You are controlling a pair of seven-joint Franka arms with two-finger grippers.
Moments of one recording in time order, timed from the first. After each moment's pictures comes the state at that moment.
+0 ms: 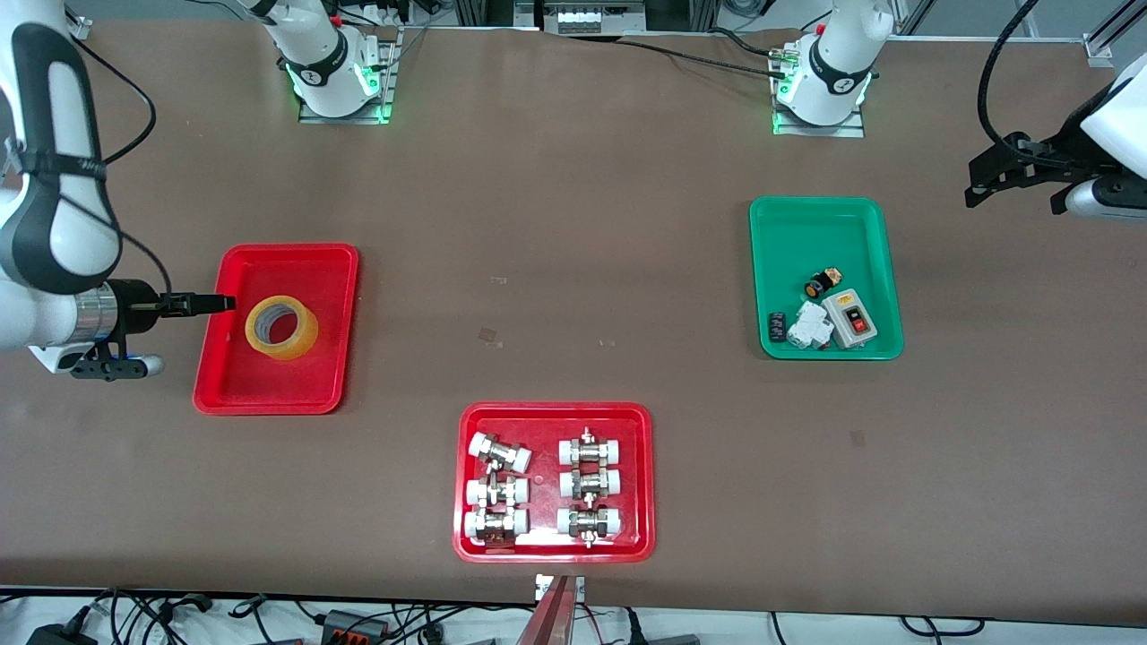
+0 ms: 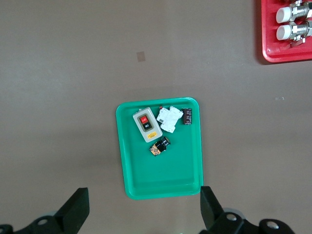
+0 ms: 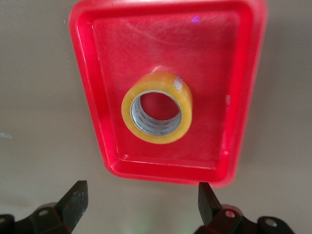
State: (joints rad) left arm -0.05 0.03 -0.01 -1.46 -0.01 1.44 0.01; right arm -0.08 0.44 -0.02 -1.51 0.08 1.59 -0.11
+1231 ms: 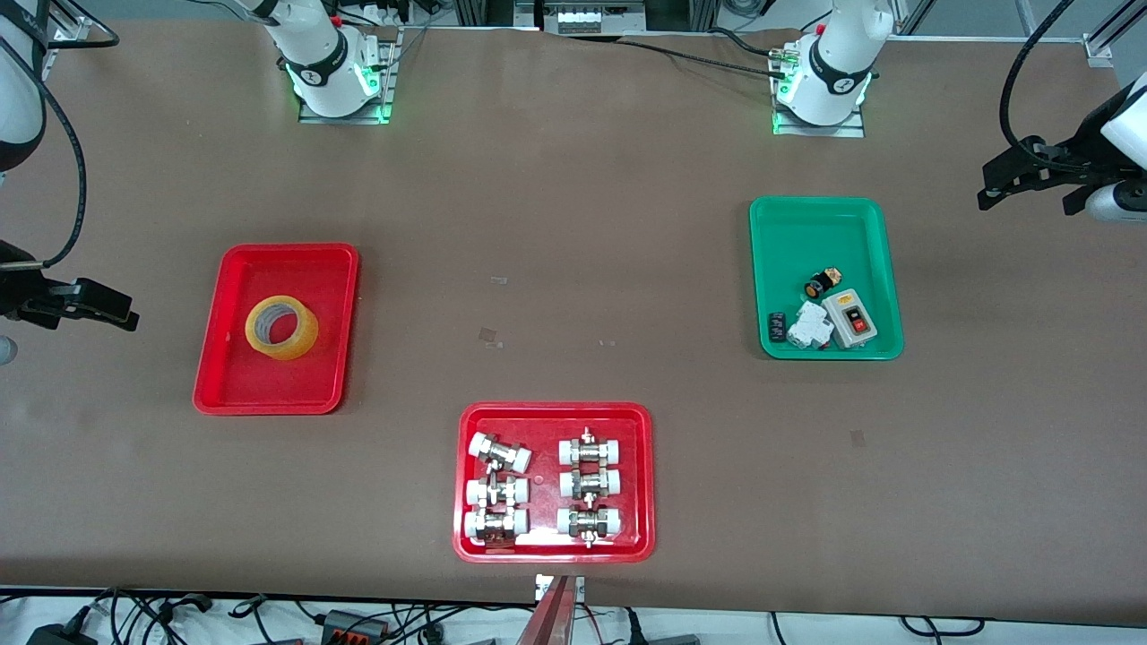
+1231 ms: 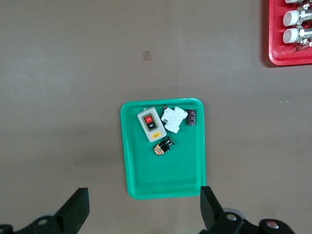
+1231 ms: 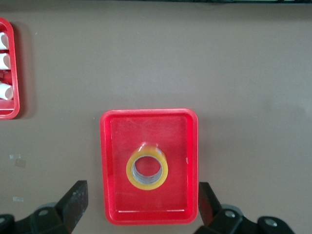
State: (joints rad) left arm 0.00 0.03 -0.03 -1.46 -0.01 1.45 0.01; right arm -0.02 0.29 -0.03 -1.36 0.00 1.71 -0.03
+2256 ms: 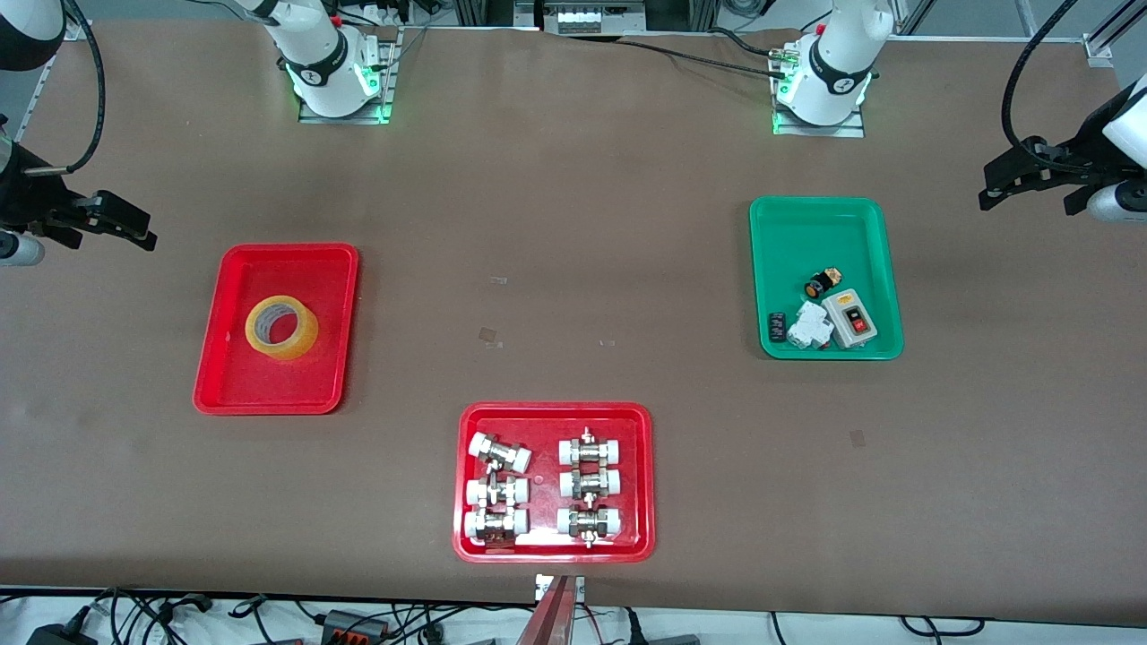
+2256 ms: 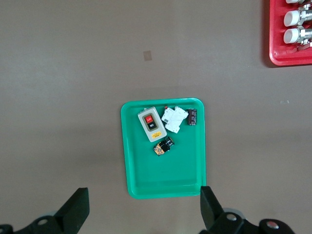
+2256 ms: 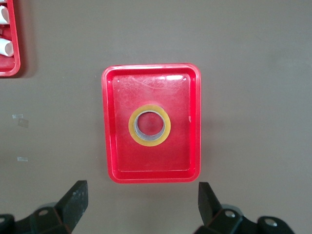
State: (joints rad) left arm 0.00 0.03 -0.03 -1.46 -0.01 1.45 0.01; right arm -0.02 0.01 -0.03 -1.70 0.00 1.71 -0.03
